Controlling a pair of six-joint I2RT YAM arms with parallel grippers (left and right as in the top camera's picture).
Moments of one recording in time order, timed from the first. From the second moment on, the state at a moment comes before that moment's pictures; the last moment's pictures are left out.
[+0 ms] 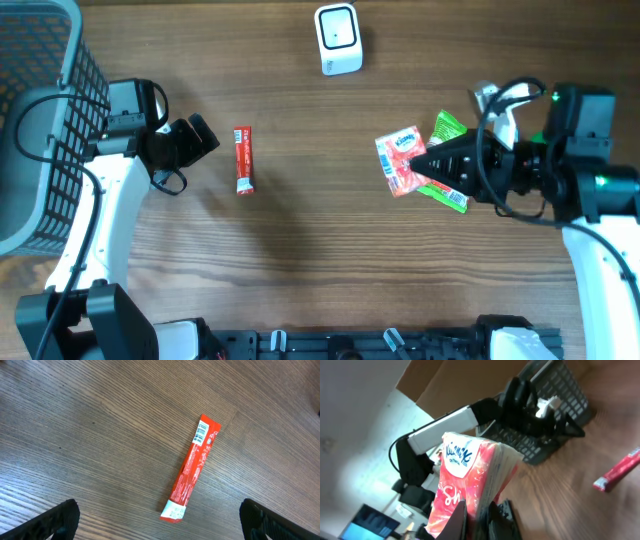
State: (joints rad) left arm 0.11 1.51 1.10 -0.77 0.13 -0.48; right arm -0.04 1.17 1.15 -0.79 -1.56 0.02
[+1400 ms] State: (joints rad) left arm 0.11 1.51 1.10 -0.77 0.13 -0.48; right arm 0.27 1.72 2.08 -1.21 -0.02 0.23
